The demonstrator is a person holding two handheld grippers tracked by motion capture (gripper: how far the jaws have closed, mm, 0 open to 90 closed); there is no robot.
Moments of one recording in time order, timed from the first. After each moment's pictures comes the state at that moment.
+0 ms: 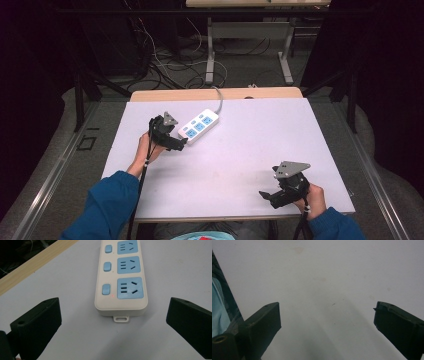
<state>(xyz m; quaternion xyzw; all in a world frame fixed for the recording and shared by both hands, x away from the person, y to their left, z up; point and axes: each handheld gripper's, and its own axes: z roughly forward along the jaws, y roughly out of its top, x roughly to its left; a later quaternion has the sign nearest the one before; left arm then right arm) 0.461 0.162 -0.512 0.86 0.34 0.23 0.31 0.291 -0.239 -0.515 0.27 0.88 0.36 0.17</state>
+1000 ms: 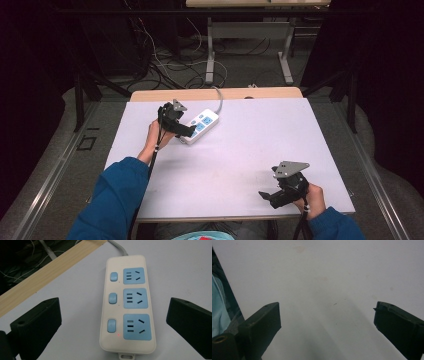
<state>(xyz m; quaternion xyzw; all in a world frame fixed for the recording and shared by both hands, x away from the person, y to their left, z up) 0.499 0.135 -0.495 0.85 0.35 0.23 0.32 0.293 -0.239 -0.517 0.26 0.88 0.36 0.16</state>
